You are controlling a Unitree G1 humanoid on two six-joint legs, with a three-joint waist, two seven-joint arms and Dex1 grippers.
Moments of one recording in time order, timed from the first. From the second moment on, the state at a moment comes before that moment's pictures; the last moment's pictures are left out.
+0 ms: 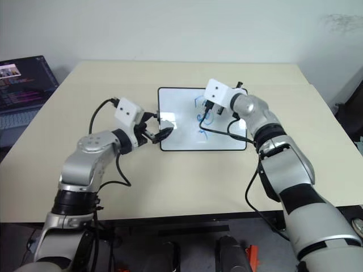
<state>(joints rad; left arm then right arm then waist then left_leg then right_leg) -0.61 0.49 0.01 0.01 -0.20 0.57 -0.60 -1.37 -0.29 0.31 1.30 -0.43 -0.27 0.35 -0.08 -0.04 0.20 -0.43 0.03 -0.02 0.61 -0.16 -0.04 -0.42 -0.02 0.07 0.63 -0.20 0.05</state>
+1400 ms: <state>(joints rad) -0.61 0.49 -0.02 0.00 -0.20 0.57 -0.63 -1.34 -0.25 0.32 1.28 -0.43 -0.28 0.42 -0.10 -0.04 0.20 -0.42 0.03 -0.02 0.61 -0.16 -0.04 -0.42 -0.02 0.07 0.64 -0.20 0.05</state>
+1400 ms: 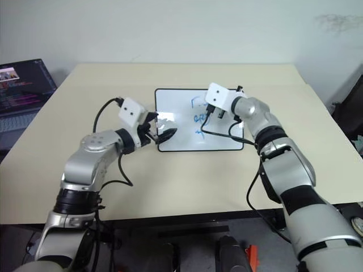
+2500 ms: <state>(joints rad) -0.61 0.49 -0.02 -0.03 -0.20 0.58 -0.62 -1.37 -0.16 0.35 1.28 -0.46 -0.26 0.37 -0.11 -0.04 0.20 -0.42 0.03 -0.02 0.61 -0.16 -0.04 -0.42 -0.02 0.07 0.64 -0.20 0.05</state>
